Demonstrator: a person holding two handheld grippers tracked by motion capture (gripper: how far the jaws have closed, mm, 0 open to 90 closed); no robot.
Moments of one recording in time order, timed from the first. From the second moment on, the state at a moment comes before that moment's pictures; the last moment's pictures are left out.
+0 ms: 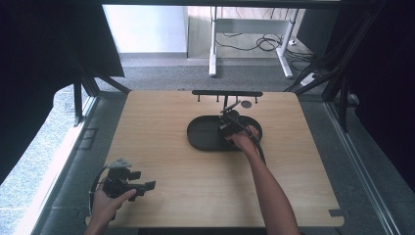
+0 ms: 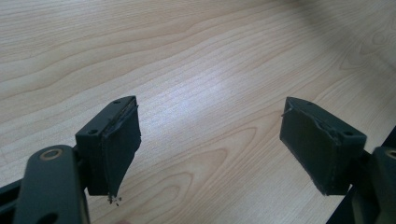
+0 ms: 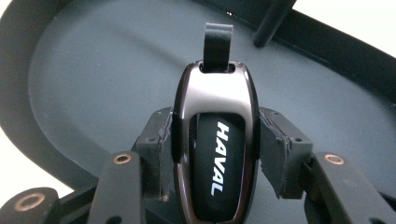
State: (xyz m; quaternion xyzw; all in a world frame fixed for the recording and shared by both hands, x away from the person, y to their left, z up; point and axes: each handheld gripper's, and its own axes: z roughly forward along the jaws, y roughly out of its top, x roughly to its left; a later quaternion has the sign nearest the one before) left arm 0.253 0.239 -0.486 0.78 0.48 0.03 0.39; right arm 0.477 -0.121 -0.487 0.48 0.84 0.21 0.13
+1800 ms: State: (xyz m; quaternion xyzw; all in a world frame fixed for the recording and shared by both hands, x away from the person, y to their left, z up) left arm 0.253 0.231 -0.488 0.79 0.48 0.03 0.38; right arm 0.354 -0.171 -0.468 0.38 0.86 0.31 0.15
